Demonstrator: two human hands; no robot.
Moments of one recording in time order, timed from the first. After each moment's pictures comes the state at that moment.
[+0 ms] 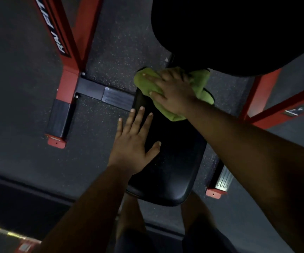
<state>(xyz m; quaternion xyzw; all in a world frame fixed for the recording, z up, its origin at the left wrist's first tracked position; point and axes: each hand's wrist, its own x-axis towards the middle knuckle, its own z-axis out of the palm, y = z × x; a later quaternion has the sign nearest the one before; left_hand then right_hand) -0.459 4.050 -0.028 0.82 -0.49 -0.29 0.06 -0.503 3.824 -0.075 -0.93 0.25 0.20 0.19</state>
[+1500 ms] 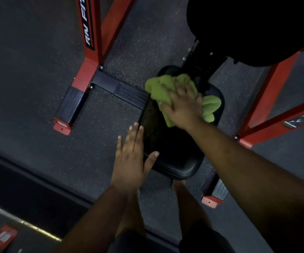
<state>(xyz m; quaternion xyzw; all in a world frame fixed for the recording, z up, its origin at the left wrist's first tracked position) -0.529 4.168 0.002 0.88 -0.36 -0.28 0.18 -0.539 3.925 -0.025 -0.91 0.32 0.19 0.20</state>
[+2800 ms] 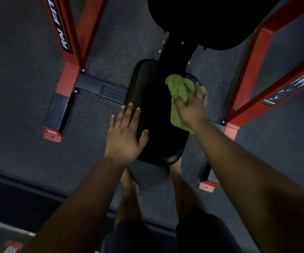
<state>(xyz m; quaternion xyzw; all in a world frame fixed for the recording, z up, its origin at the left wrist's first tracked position) -0.507 4.122 -0.001 0.85 -0.46 -0.25 0.09 -0.634 3.896 -0.045 -0.77 0.54 0.10 0.33</state>
